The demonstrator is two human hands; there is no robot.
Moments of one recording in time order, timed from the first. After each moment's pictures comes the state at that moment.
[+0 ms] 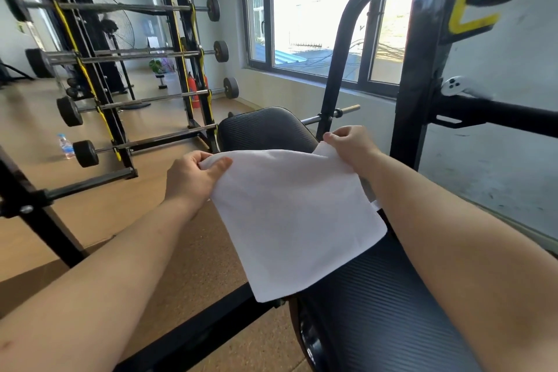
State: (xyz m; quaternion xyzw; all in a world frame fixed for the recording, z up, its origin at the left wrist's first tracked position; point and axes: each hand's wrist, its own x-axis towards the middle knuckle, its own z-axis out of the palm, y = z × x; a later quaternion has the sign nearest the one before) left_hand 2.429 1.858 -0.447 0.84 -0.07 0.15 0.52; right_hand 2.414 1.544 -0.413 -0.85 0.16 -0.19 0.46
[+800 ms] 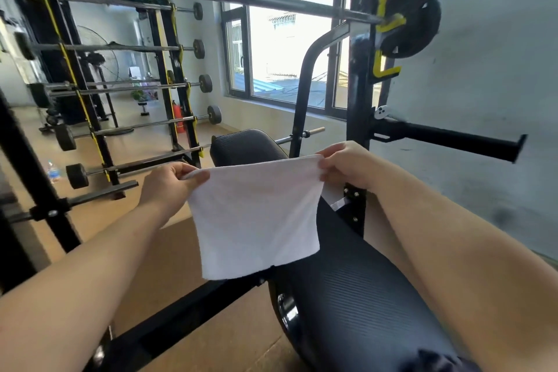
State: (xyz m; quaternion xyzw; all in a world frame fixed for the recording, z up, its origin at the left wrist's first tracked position) left_hand 2.262 1.912 -0.376 0.85 -0.11 0.14 0.49; right_hand 2.192 1.566 -0.340 -0.78 0.13 -0.09 0.60
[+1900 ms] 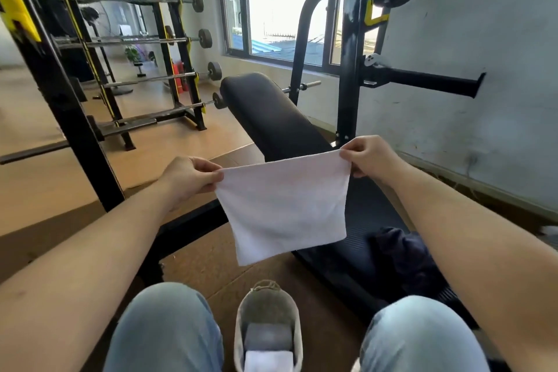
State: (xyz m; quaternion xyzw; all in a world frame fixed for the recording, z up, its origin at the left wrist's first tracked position) left_hand 2.066 1.983 -0.449 0.83 -0.09 -0.07 0.54; right_hand 1.968 1.617 -0.440 -0.88 0.14 -0.19 0.41
